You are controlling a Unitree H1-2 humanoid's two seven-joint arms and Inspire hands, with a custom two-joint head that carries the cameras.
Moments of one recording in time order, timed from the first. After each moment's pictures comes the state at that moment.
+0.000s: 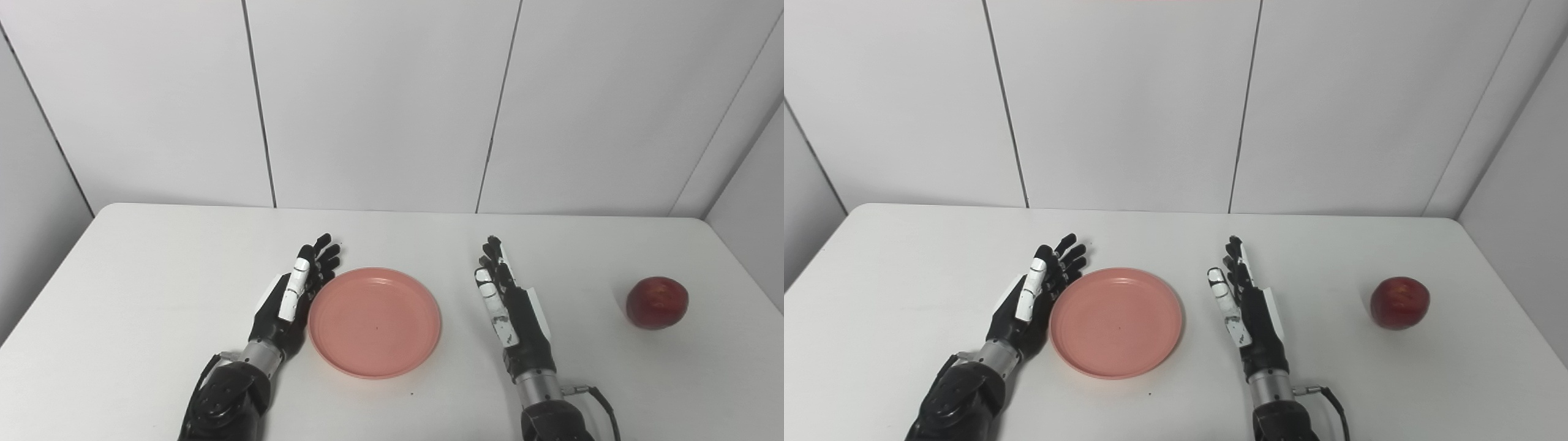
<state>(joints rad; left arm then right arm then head) -0.37 0.06 -0.04 0.30 -0.21 0.04 -0.26 -0.19 0.04 0.03 0.02 -0.10 -0.01 -0.02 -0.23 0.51</state>
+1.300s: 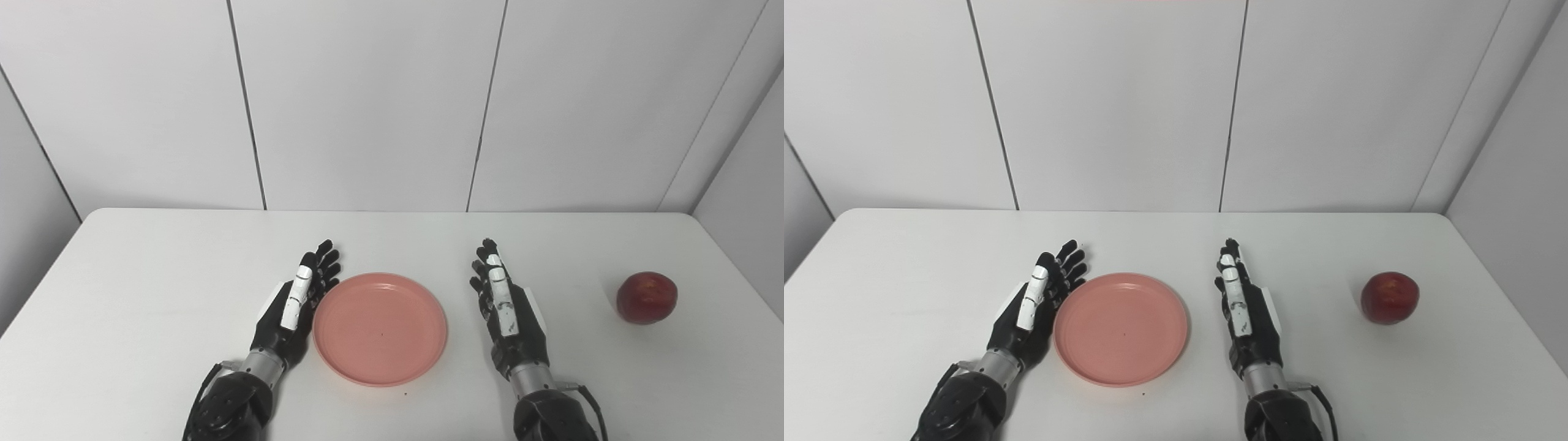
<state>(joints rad) -0.34 0.04 -0.03 0.27 -0.19 0.03 -0.27 -0.20 0.06 0.01 -0.05 0.10 0.16 -0.01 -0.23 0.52</state>
